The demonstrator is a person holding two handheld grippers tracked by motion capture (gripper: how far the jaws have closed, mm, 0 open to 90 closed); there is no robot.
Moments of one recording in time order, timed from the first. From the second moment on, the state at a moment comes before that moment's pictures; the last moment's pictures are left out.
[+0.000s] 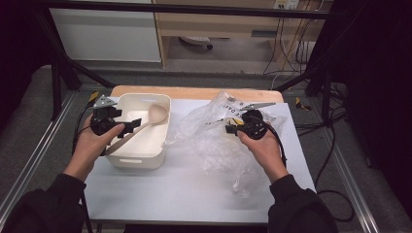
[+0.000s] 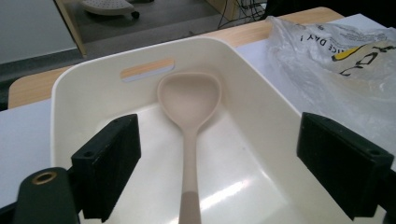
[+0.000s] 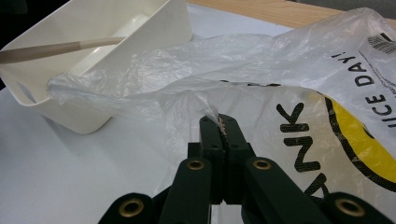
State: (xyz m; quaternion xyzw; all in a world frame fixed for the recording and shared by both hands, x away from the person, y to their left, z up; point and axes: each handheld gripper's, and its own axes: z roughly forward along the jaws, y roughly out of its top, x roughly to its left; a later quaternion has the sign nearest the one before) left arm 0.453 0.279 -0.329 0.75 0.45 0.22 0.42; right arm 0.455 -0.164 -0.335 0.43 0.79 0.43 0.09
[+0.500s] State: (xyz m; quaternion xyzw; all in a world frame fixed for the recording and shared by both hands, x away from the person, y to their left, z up) left arm 0.440 0.297 -0.344 0.76 0.48 0.20 0.39; right arm 0.455 -0.166 -0.339 0.43 0.79 0.42 0.09
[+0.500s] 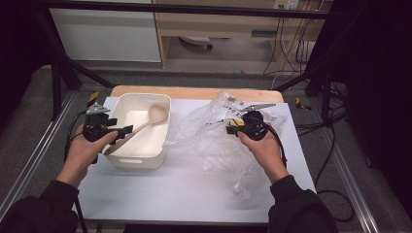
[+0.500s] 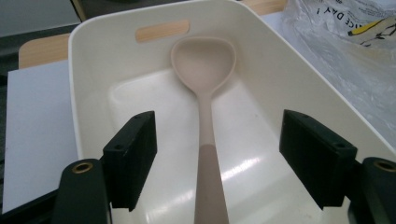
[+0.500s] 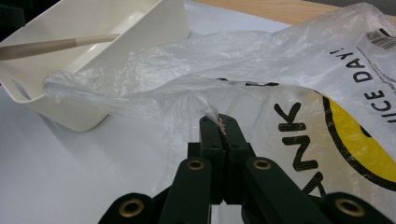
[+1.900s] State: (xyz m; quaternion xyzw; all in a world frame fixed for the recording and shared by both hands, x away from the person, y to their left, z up) left arm 0.431 0.302 -0.379 0.78 0.50 0.18 0.35; right arm 0.455 -0.165 -0.339 0.43 0.79 0.42 0.09
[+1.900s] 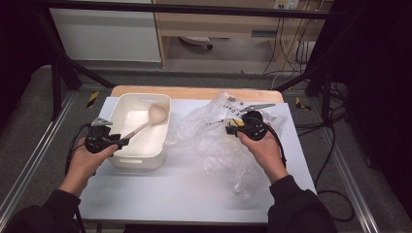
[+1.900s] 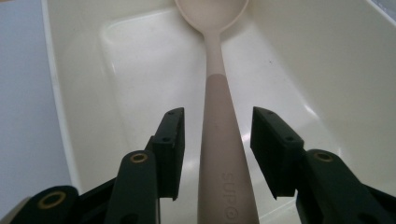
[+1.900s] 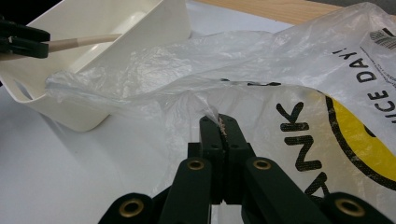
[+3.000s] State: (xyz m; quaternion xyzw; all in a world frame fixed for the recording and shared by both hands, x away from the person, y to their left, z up) left arm 0.435 0.300 -0.381 0.78 0.50 0.15 0.34; right arm 0.455 -0.164 -0.344 0.43 0.79 0.42 0.08
